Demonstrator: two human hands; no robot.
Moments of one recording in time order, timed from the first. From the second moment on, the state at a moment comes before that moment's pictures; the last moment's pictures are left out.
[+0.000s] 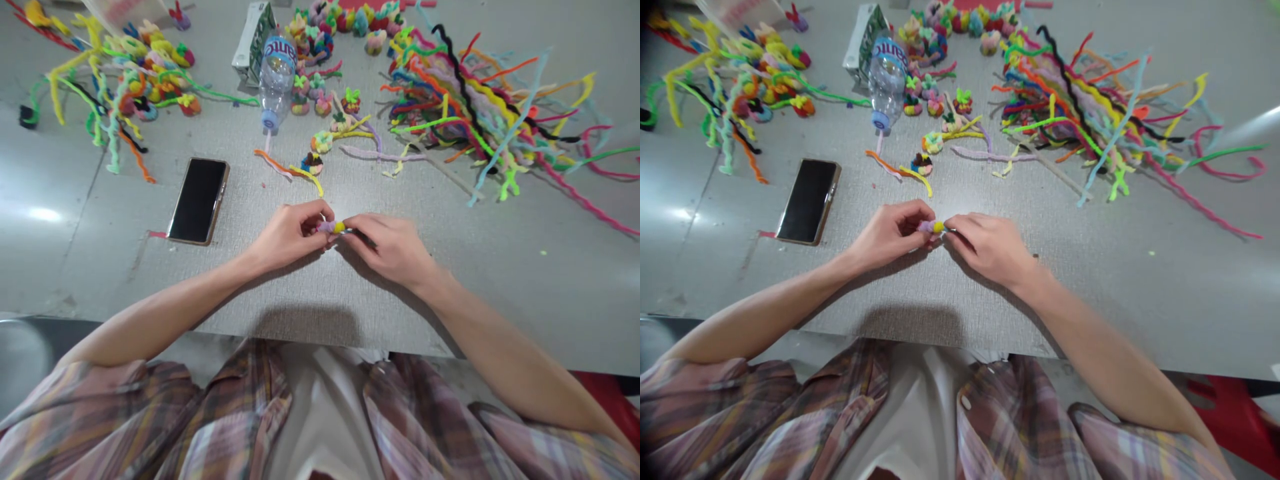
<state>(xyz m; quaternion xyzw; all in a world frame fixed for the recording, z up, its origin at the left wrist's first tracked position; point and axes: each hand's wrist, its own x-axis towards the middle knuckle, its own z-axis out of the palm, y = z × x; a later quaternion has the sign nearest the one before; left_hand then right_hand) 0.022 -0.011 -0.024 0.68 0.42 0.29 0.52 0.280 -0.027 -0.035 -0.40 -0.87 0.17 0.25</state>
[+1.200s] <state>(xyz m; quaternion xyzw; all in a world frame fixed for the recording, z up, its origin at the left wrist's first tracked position) 0.034 -0.033 -0.017 0.68 0.42 0.29 0.53 0.250 -0.042 -0.042 -0.38 -0.81 0.18 0.41</state>
